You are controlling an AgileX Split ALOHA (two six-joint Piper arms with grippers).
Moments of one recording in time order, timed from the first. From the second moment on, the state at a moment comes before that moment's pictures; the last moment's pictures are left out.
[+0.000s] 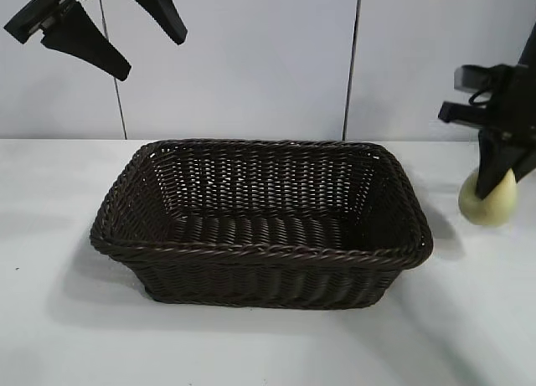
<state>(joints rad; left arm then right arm) -0.27 1.77 -1.53 -0.58 1.03 0.10 -0.06 2.00 -1.57 0.21 1.21 -0.12</state>
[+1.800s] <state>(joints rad) -0.27 1.77 -1.53 -0.58 1.03 0.10 0.40 2.02 -1.56 0.32 1.02 -0.05</state>
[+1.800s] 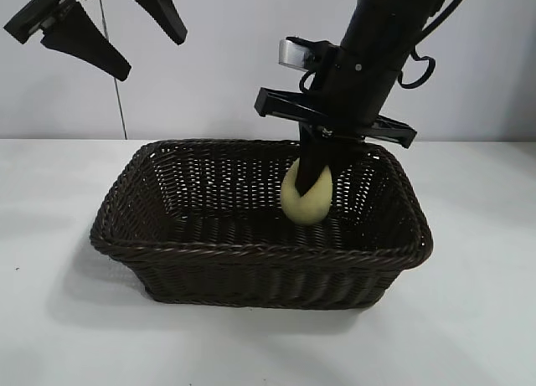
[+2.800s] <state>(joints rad) -0.27 1.77 -1.53 -0.58 1.04 0.10 0.39 1.85 -1.72 0.27 1.21 -0.05</state>
